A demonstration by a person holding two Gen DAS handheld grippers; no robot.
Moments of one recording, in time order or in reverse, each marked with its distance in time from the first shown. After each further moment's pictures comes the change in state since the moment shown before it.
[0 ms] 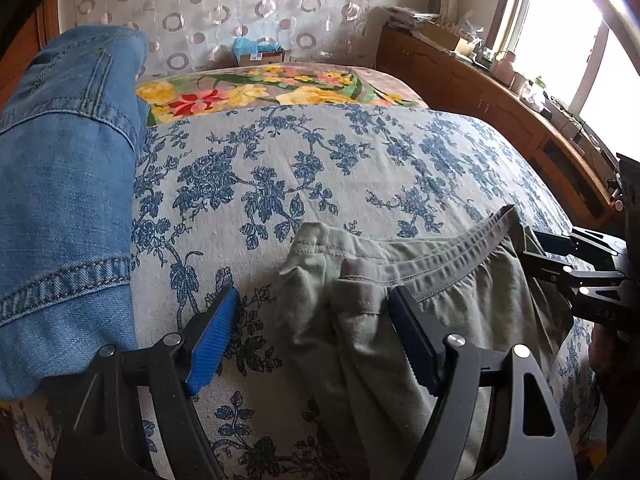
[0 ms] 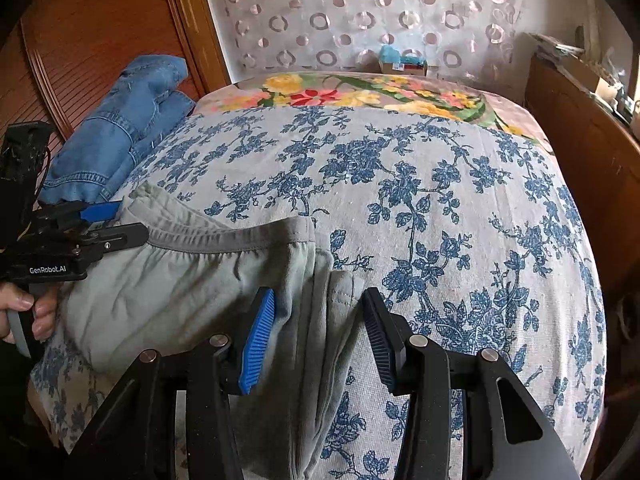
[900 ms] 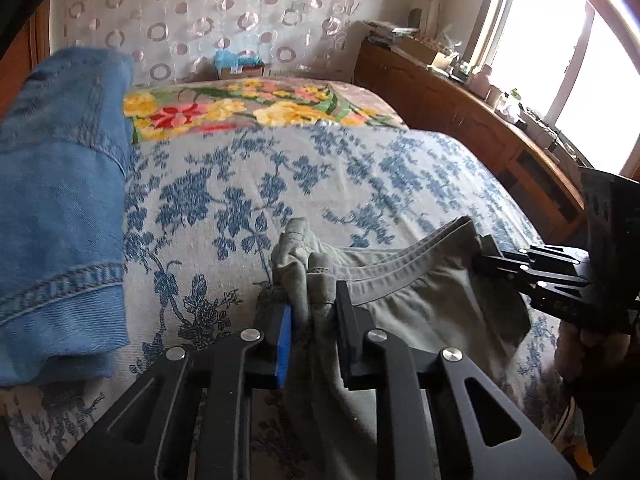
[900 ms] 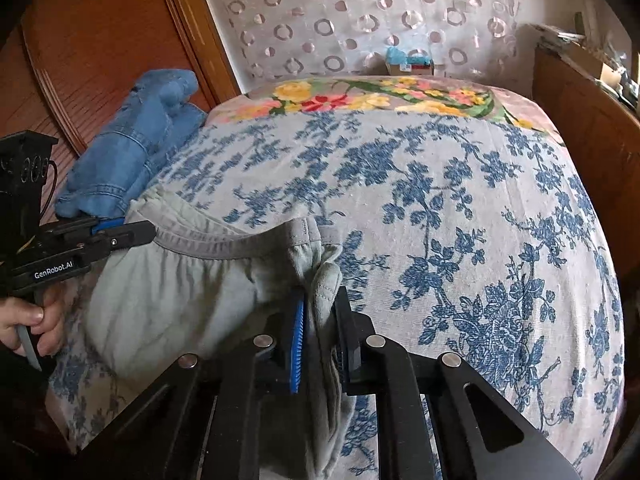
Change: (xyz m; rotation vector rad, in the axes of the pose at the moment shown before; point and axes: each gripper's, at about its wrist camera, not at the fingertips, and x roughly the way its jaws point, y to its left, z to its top) left arm -0.035 -0.013 0.001 0.004 -0.053 -0.092; right arm -0.010 -0.003 -0.006 0.047 -0.034 0.082
